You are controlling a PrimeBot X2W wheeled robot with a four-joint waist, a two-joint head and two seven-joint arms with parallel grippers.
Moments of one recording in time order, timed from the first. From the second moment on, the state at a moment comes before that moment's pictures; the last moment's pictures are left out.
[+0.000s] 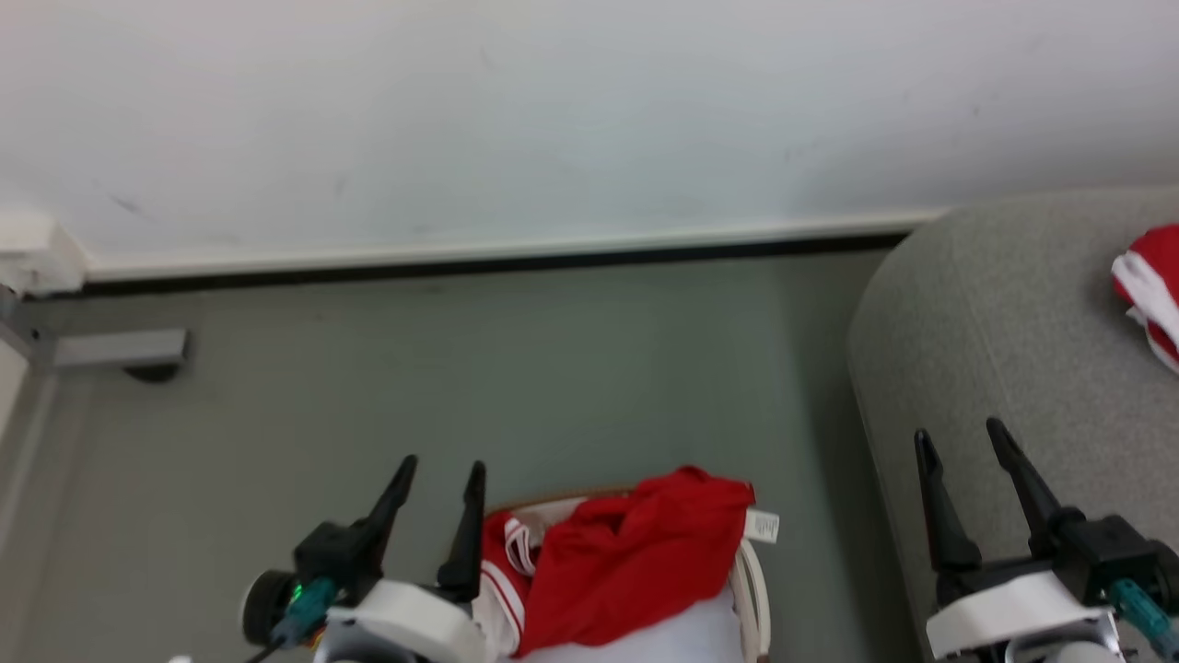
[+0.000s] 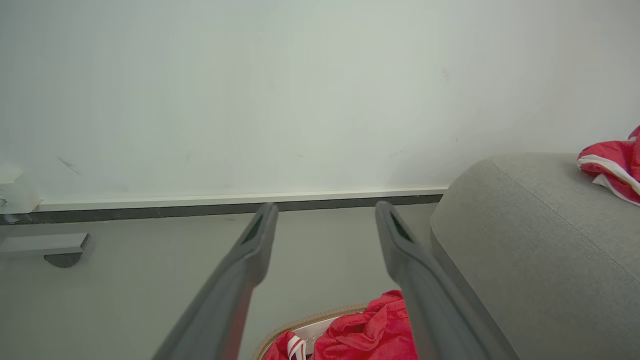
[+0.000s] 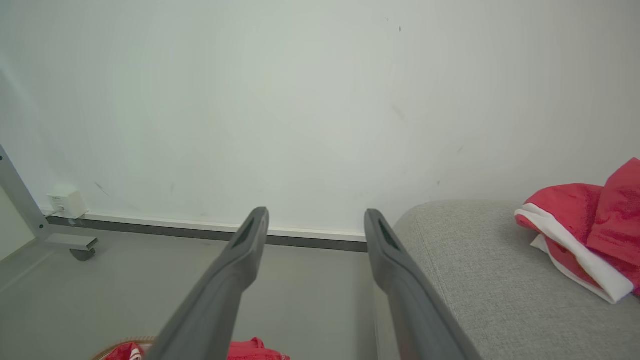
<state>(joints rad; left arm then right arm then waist) -0.19 0.10 -0.26 0.30 -0.24 0.01 -0.26 -0.18 -0.08 0.08 0.29 0.18 0.13 -0.26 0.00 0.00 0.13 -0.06</state>
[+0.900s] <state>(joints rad) -0.66 0.10 -0.40 0.79 -0.14 0.00 -0.07 -0.52 -0.05 0.14 0.15 0.29 0.13 -0.26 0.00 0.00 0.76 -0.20</state>
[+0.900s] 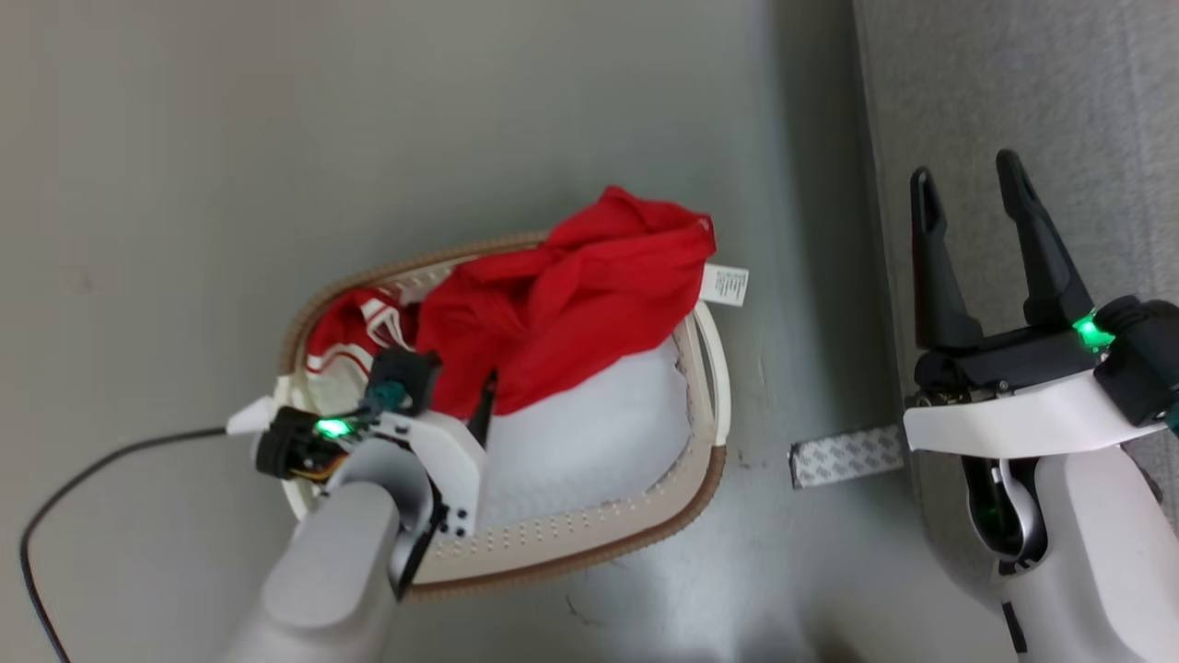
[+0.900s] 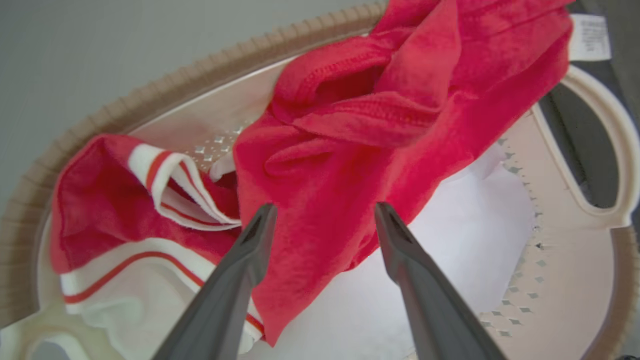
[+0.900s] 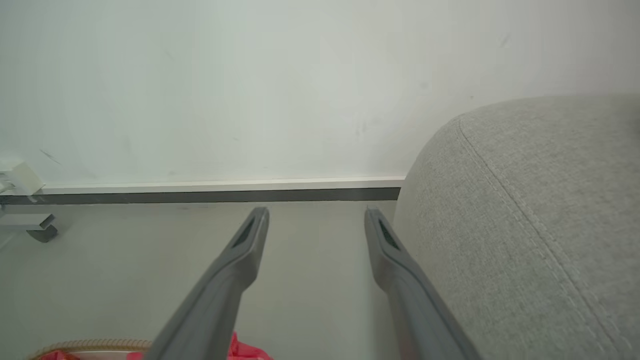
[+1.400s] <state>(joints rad) -0.81 0.14 -0.41 0.93 -0.12 0.04 -0.08 -0.55 -0.05 0.18 0.11 0.36 0.13 -0.26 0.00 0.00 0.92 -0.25</state>
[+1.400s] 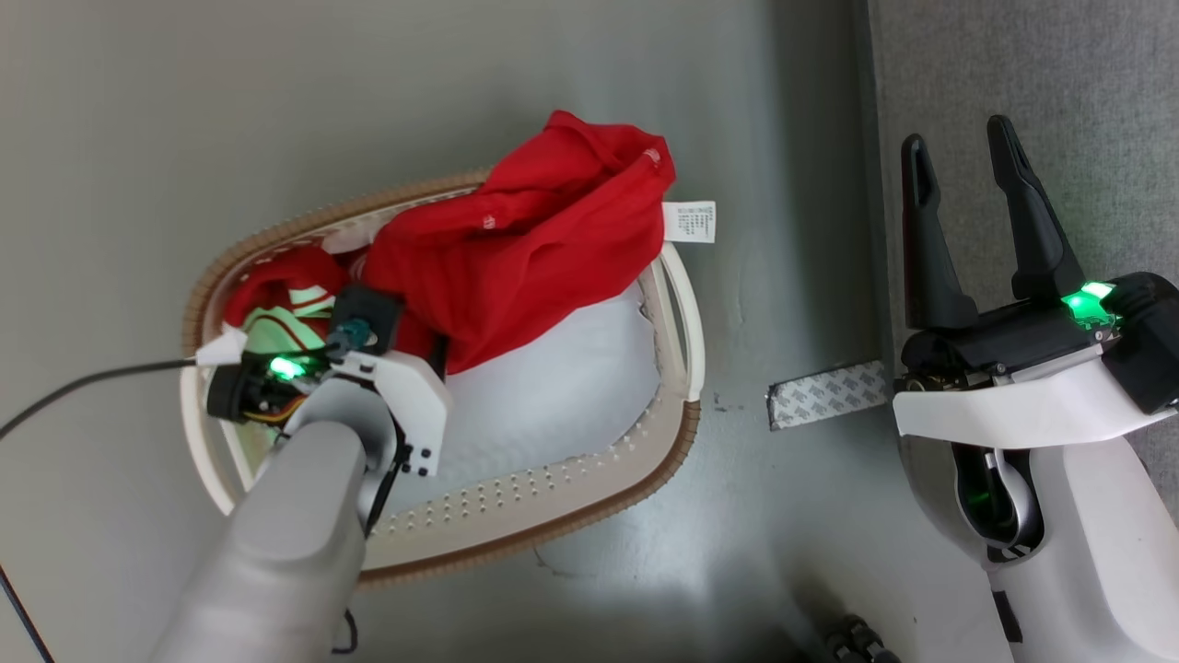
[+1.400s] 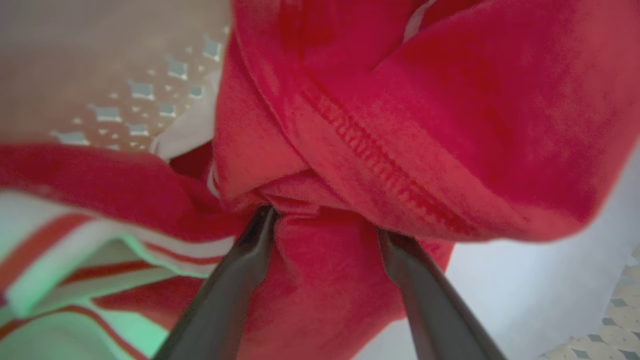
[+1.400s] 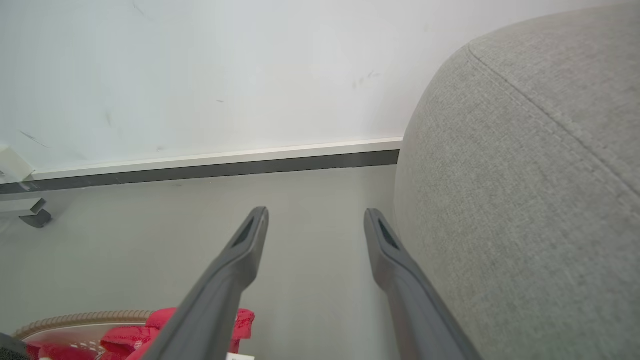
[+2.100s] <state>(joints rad) -0.83 0.10 -0.47 1.03 -0.14 -0.03 -0.16 -0.51 -0.05 0.16 0.14 0.39 0.13 -0.26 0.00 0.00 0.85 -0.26</state>
